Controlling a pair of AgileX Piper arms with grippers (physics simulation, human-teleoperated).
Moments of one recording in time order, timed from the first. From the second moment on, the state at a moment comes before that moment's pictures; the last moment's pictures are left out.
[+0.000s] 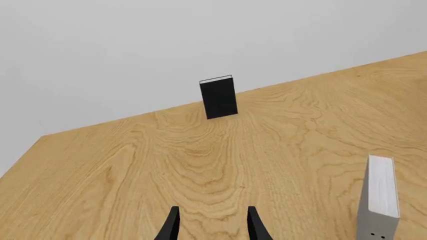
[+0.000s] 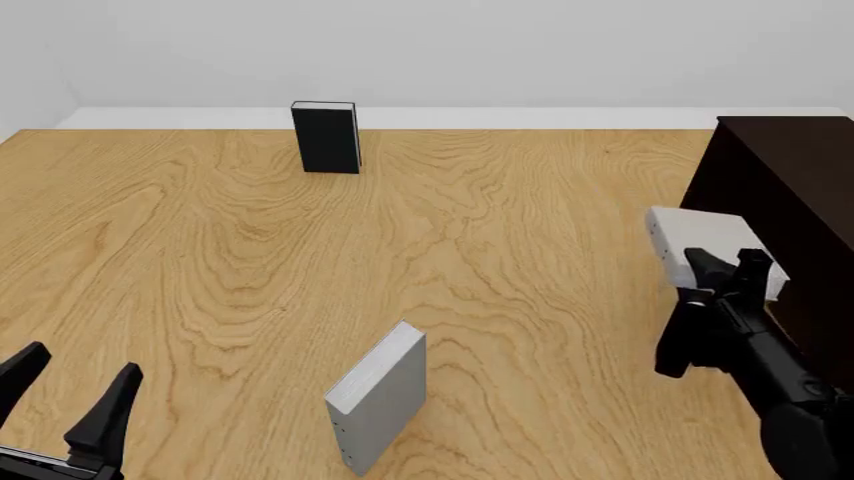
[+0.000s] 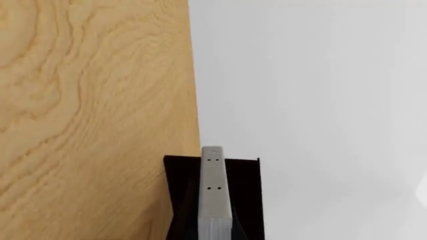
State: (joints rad) left arm -0.15 0.00 0.00 0.07 0.18; right arm 0.00 1.50 -0.22 -1.06 -1.54
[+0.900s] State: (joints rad) left arm -0.15 0.00 0.00 0.09 0.19; right arm -0.10 1.63 -0.37 -1.04 -1.54
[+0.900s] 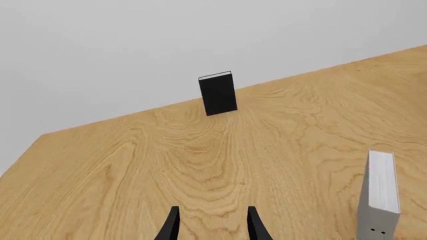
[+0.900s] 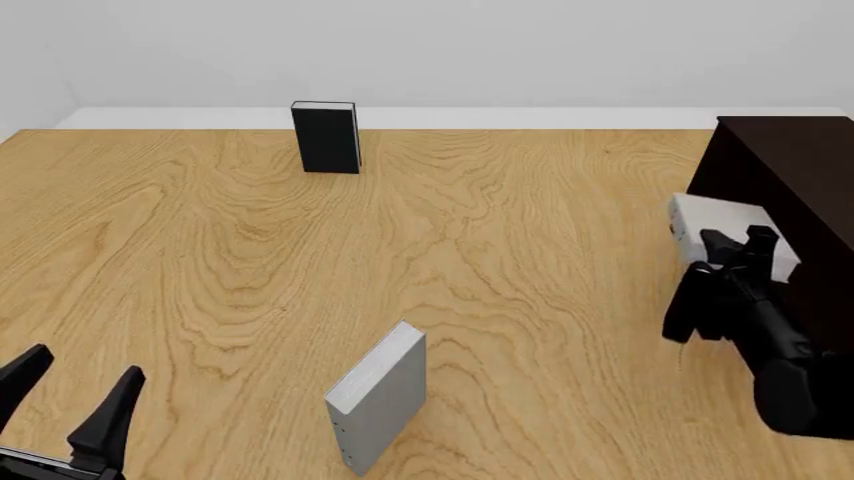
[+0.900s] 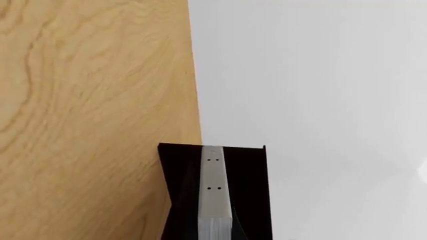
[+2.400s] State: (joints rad) left arm -0.15 0.00 0.00 0.11 0.18; right arm -0.27 1.79 -0.56 -0.97 -1.53
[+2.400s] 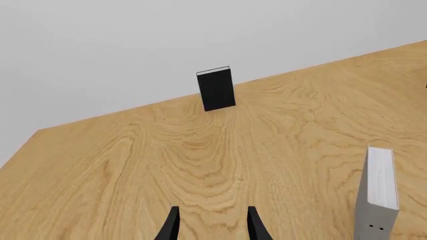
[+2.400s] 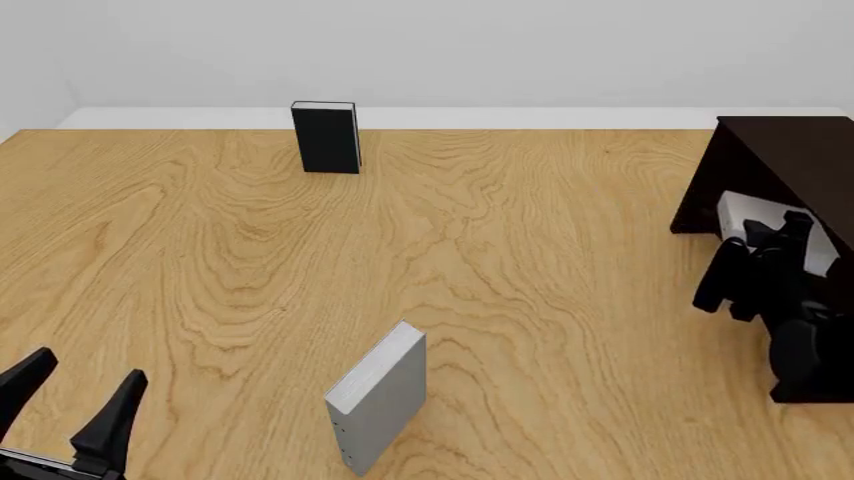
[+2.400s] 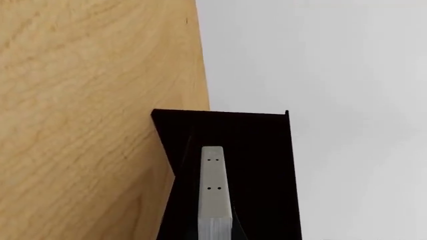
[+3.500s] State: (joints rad) left arm -0.15 0.00 0.00 0.11 0.18; right arm -0.29 1.81 -0.61 -0.88 -1.42
